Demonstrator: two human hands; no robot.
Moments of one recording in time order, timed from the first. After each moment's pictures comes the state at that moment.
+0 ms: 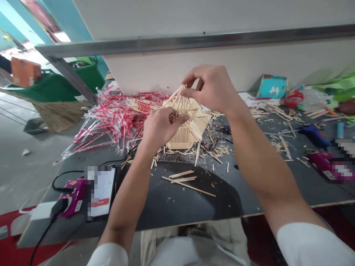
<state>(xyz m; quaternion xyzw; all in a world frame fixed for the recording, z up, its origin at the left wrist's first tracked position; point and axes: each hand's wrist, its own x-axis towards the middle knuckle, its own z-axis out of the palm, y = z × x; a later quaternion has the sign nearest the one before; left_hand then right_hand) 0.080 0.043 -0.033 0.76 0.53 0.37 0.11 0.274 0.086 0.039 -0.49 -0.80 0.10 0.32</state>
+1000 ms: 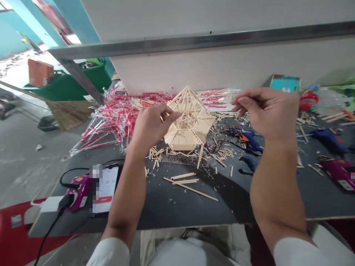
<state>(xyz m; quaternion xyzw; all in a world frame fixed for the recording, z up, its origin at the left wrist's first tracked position) 0.056 0.035 -0.013 0.75 0.53 0.38 0.09 0.360 0.047 -0.017 -0.46 -0.67 0.11 0.57</state>
